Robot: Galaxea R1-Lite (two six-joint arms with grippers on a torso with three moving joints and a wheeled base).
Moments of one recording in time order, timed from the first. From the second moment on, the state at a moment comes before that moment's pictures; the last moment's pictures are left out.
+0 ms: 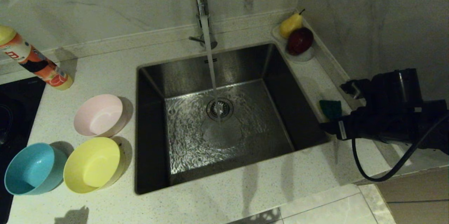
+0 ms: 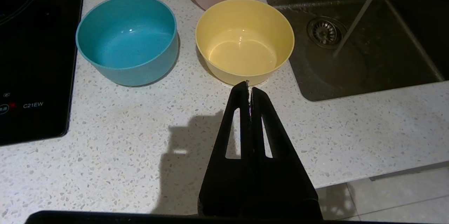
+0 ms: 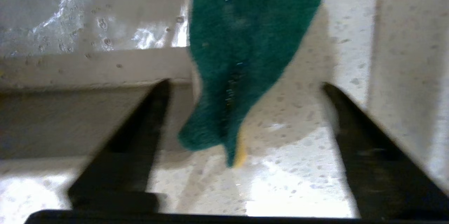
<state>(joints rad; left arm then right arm) -0.02 0.00 0.00 -0.12 0.03 -0.03 0.24 1.67 -0.98 -0.16 -0.16 -0.01</state>
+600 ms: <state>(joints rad) -0.02 0.00 0.00 -0.12 0.03 -0.03 0.25 1.69 -0.99 -0.16 -0.16 0.00</state>
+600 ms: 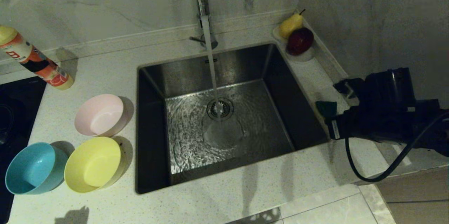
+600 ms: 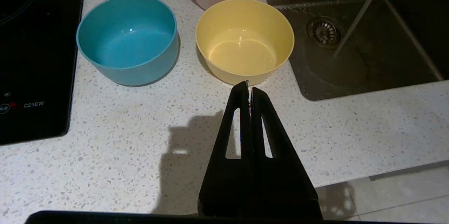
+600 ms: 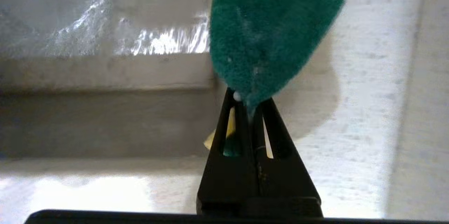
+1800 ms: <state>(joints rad) -0.02 0.00 0.00 -0.12 0.03 -0.03 0.34 1.43 -1.09 0.12 -0.05 -0.01</state>
